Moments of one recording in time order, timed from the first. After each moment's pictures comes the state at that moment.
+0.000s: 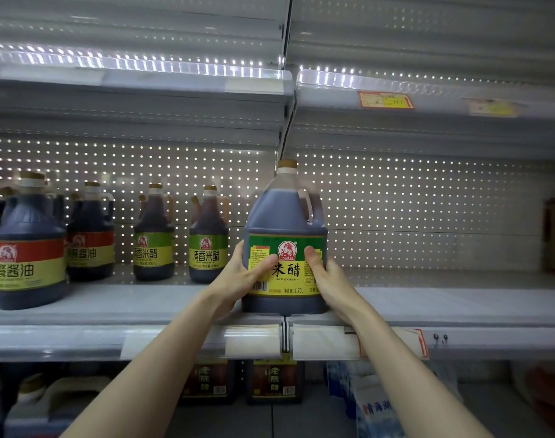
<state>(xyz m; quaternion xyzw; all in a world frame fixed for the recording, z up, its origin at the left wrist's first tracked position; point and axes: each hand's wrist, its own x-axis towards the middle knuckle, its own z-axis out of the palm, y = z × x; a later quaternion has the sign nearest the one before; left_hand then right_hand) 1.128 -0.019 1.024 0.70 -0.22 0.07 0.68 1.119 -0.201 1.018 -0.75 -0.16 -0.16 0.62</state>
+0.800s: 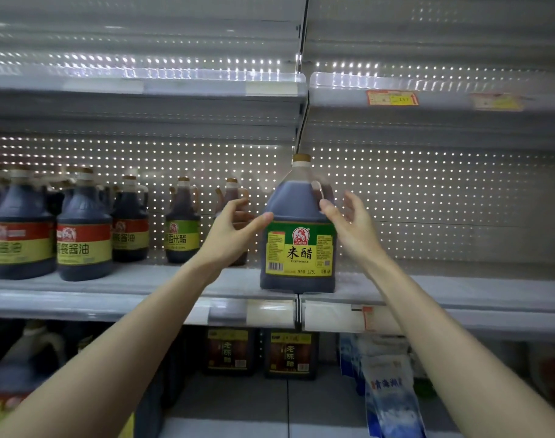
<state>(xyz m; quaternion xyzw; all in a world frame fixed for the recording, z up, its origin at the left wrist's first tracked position) 1.048 0.010 1.067 0.76 -0.18 0.26 0.57 1.050 -0.197 1.082 -0.73 -0.19 -0.30 0.58</state>
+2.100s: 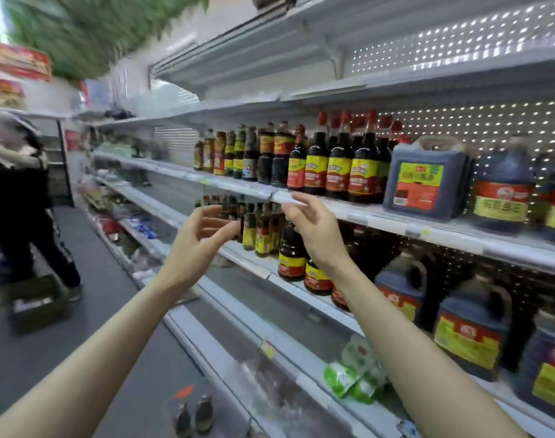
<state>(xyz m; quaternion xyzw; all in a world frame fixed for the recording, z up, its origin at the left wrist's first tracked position) 0.580 0.678 0.963 0.74 0.14 0.48 0.46 0.742 0.562 0.984 -0.58 -0.49 0.04 0.64</state>
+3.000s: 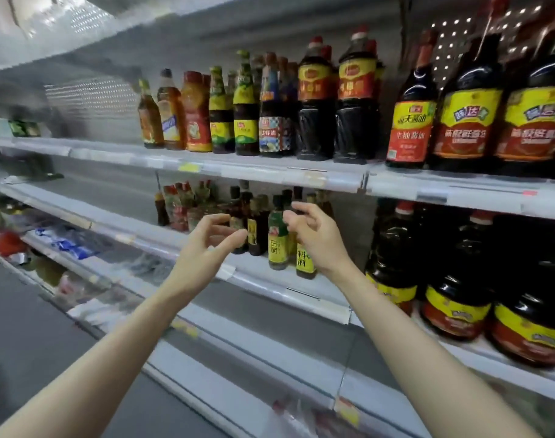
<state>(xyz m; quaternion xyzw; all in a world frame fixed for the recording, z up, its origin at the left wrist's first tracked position) 0.787 1.217 0.892 0.79 0.09 0.33 0.51 0.916 1.065 0.894 -0.67 -0.35 0.02 0.65</state>
